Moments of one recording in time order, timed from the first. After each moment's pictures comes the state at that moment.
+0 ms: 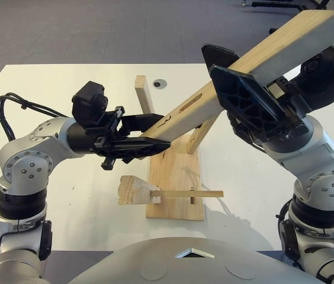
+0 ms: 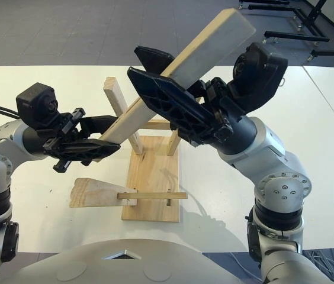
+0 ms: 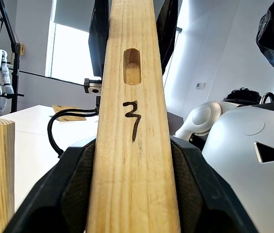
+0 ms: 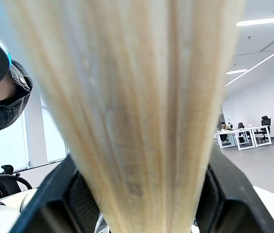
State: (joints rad) left arm -0.29 0.59 0.08 -0.50 -1.24 0.82 -1.01; right arm -0.29 -0.45 -0.07 -0.72 1.55 0.54 0.39
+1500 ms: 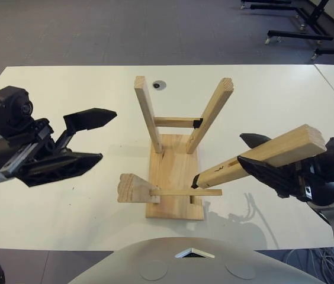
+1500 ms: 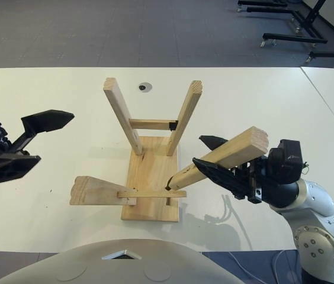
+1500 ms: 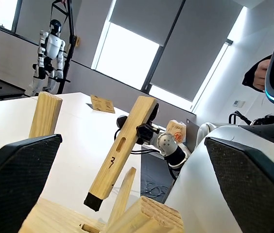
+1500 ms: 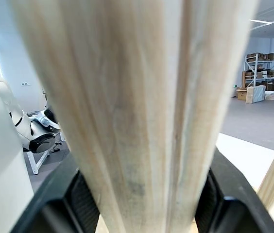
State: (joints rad) left arm 0.09 0.88 0.55 -0.60 -1.65 0.97 -0.85; right arm 0.39 -0.61 -0.43 -0.73 1.14 0.42 0.98
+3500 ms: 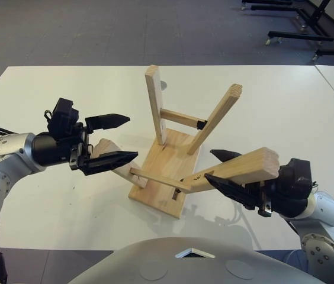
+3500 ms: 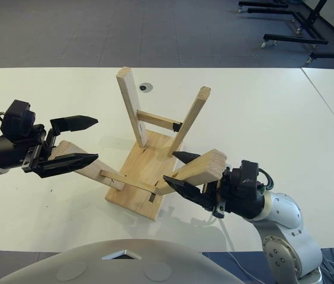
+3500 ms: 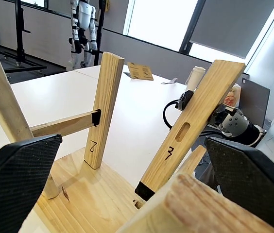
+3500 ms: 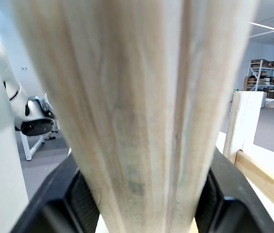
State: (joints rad) left arm -0.03 0.88 0.25 -0.52 -1.16 0.78 -0.93; right arm 0.46 -0.47 -0.11 -0.79 0.76 0.20 0.99
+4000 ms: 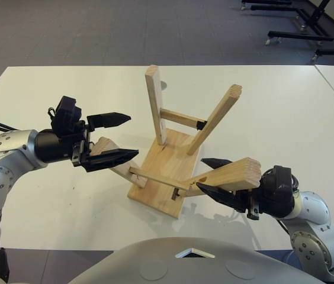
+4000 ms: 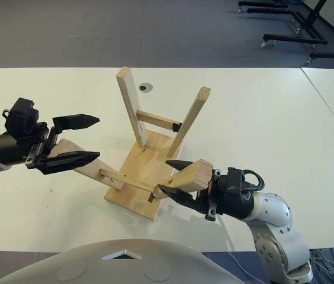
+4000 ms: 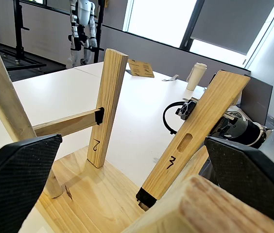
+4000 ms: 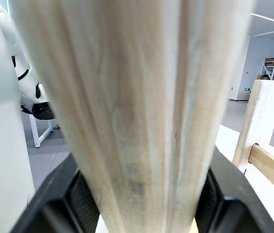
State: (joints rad) left arm -0.07 0.88 0.21 -0.50 -1.13 0.78 -0.94; right arm 0.44 -0.50 -0.02 -0.71 0.69 0.09 1.04
